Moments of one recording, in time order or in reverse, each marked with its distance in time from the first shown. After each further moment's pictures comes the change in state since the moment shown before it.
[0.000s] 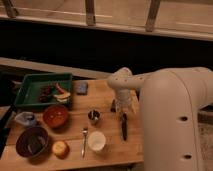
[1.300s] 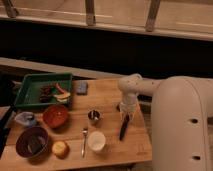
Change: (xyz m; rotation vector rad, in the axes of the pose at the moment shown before) arm 0.011 -0.001 0.029 -0.158 0.082 0.019
